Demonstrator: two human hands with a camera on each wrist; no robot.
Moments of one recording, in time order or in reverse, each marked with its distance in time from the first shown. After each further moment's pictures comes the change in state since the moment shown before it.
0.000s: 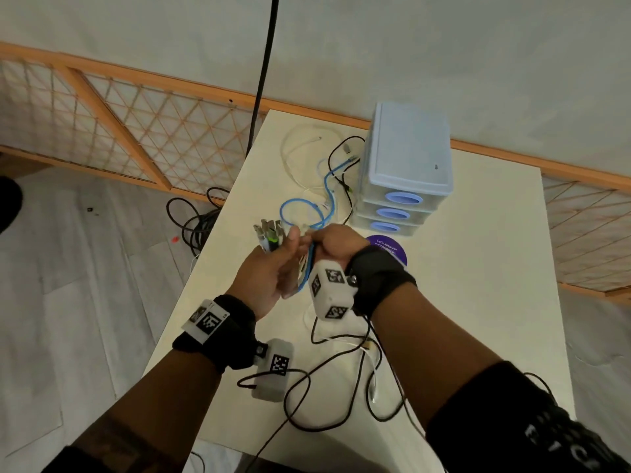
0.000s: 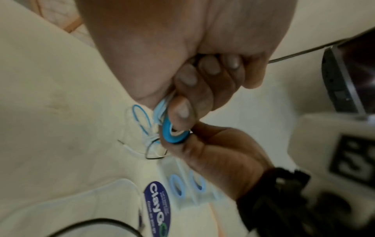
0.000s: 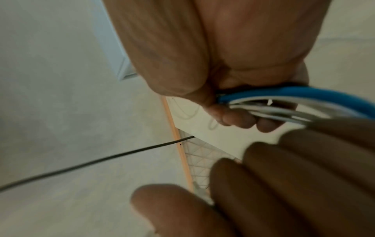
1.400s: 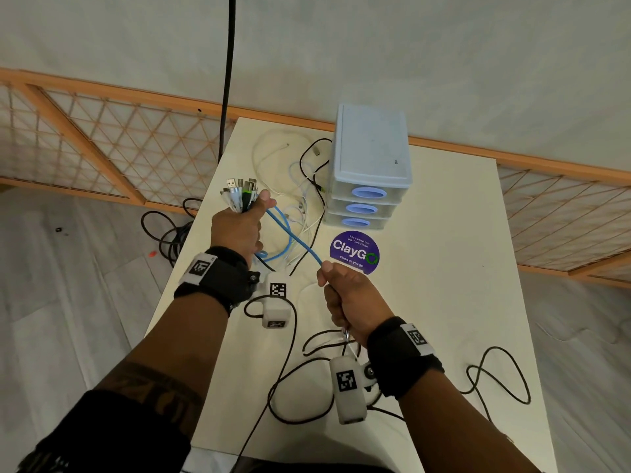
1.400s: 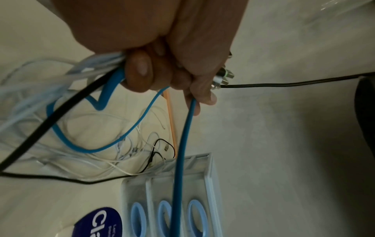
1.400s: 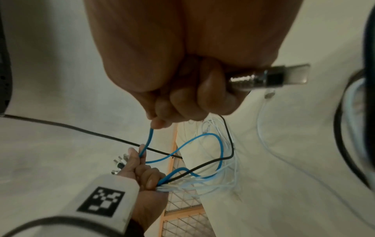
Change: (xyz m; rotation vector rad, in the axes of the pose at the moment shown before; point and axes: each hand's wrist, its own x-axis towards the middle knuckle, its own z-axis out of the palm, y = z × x) left_hand 0.054 0.030 0.011 0.226 0.448 0.082; right_hand -0.089 0.071 -0.067 -0.392 0.129 -0.435
